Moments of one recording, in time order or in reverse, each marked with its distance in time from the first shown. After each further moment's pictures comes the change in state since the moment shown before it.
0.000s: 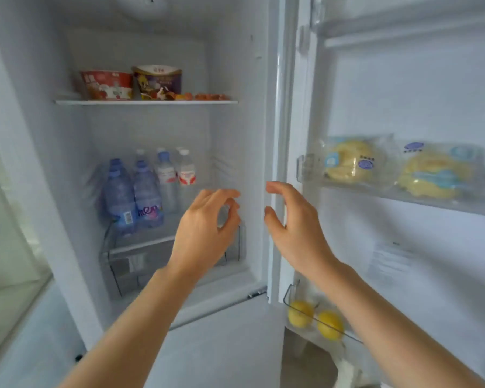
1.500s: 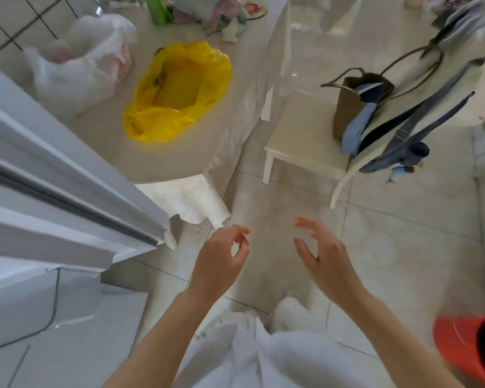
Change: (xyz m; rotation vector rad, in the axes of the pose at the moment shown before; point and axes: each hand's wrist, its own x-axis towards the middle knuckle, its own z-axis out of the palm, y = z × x) left_hand -0.311 0.363 0.425 -0.500 -1.216 -0.053; right_hand -0.502 0.249 -0.369 -0.378 0.189 1.121
